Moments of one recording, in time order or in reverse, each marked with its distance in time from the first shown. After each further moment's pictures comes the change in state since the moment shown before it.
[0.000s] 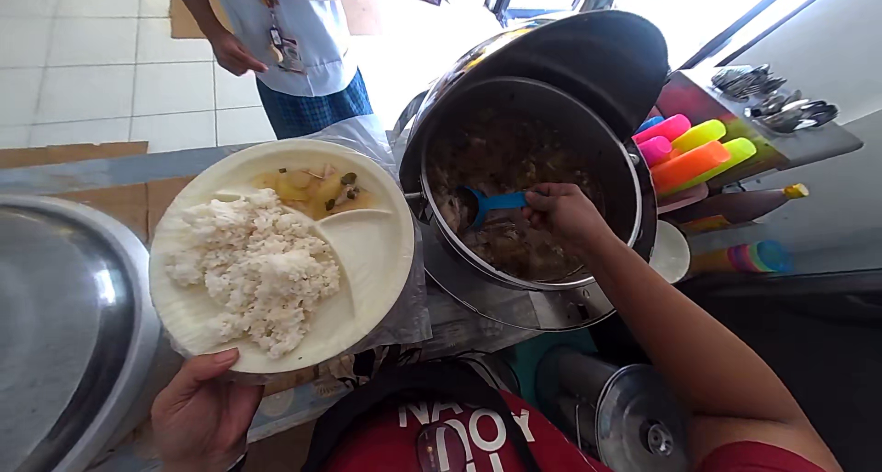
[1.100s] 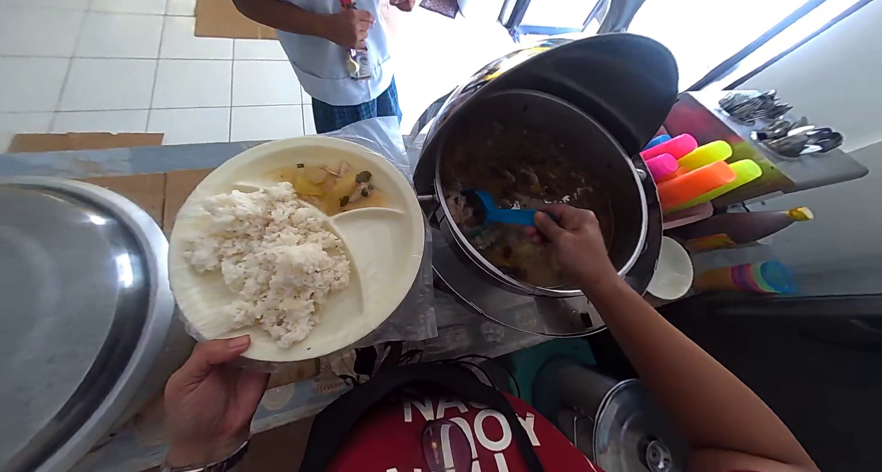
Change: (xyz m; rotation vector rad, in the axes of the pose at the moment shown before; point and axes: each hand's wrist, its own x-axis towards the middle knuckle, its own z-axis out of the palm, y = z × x) left_hand 0.000 0.003 -0.001 0.000 0.036 -0.001; right_hand -0.034 0.015 0.017 -0.239 0.093 -0.330
